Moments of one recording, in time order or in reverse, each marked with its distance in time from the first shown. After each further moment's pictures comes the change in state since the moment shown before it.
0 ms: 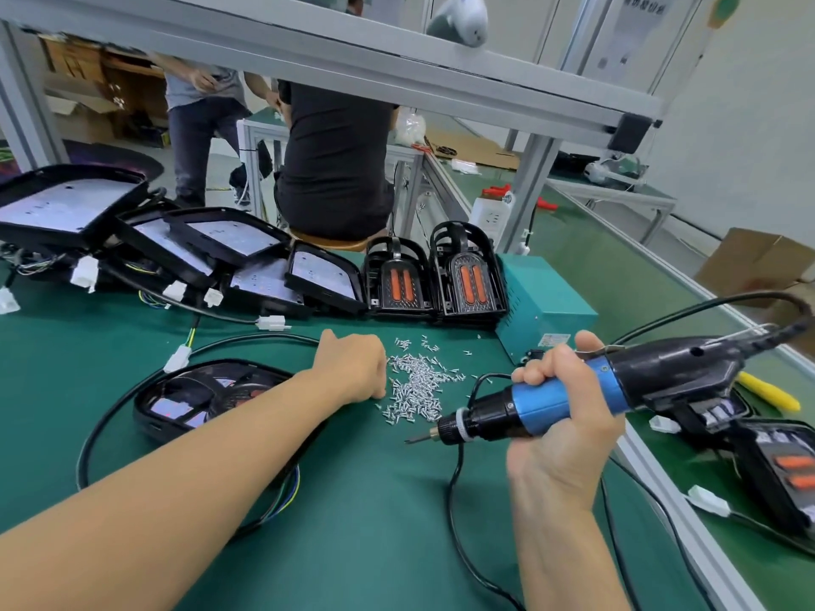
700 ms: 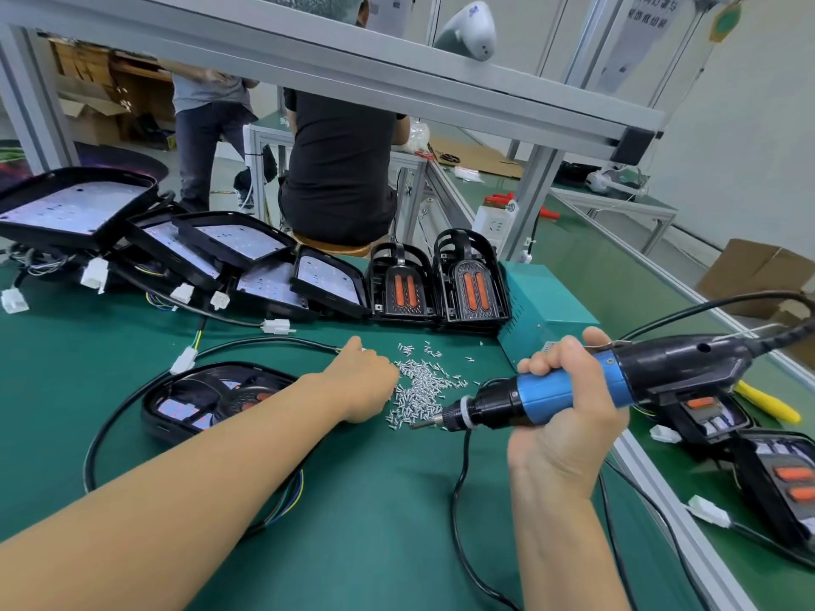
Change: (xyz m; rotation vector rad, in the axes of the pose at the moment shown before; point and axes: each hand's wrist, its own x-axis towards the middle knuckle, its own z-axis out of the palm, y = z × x) left_hand -0.004 -0.001 0.007 0.380 -0.009 0.280; right_hand 0.007 0.000 0.010 0.018 0.040 -0.031
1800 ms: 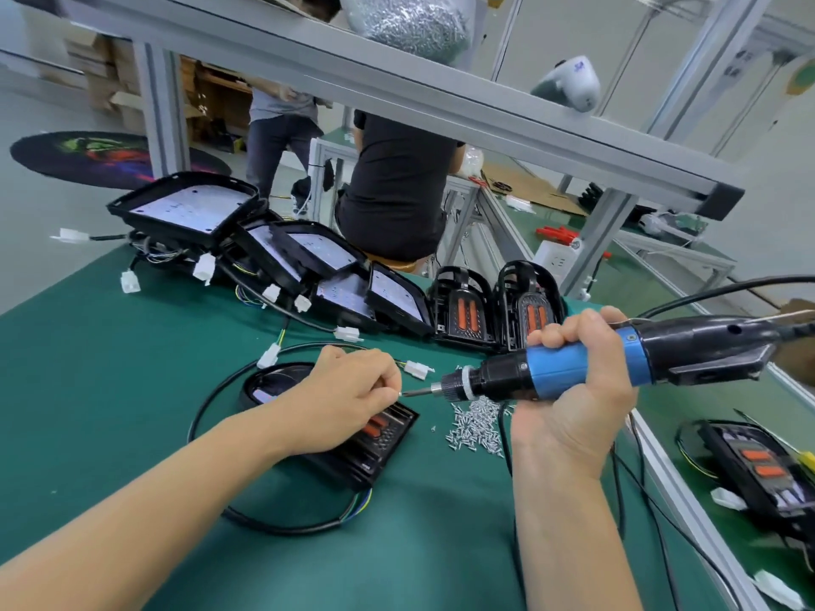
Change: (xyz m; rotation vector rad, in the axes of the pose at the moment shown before) left_hand -0.127 -0.046 -0.024 -0.815 0.348 -0.080; right_hand -0.034 0.016 0.076 0.118 -0.178 0.110
